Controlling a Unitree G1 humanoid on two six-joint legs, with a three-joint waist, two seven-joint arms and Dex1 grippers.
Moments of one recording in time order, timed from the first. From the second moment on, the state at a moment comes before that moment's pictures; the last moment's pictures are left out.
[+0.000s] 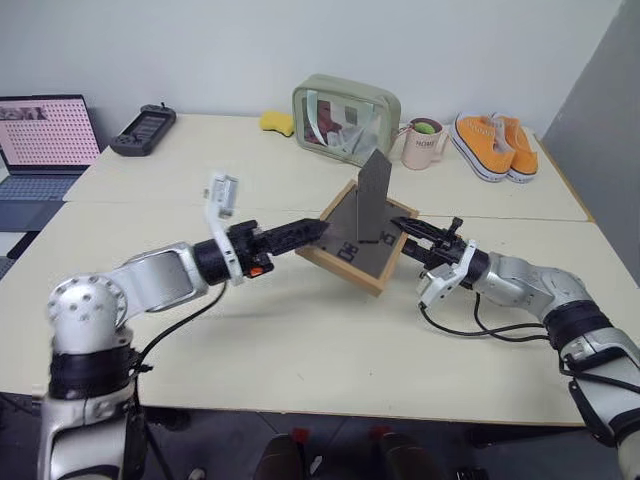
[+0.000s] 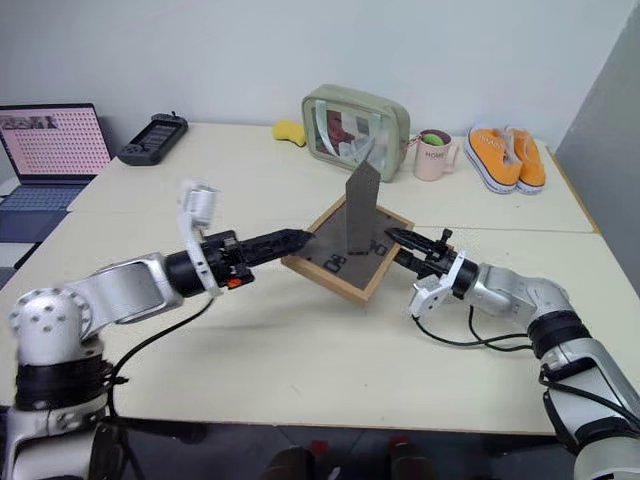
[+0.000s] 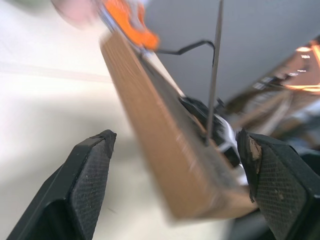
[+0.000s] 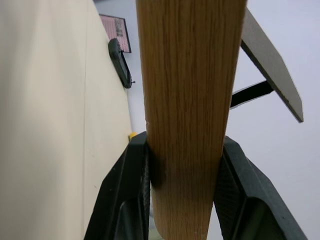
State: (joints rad) left arm -0.47 0.67 0.27 -0.30 -1.58 1.07 -0.07; right arm -0.81 -0.64 0.42 0.79 -0.67 -1.13 -0.19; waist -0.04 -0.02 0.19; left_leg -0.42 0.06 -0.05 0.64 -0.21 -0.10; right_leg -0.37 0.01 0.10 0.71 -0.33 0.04
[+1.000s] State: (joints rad) left arm 0.26 0.84 0.65 -0.83 -1.30 0.82 -0.23; right arm -0.65 -0.20 0.21 0.57 0.49 0.08 1.06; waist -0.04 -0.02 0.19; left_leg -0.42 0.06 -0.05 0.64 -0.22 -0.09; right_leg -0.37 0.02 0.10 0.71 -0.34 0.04
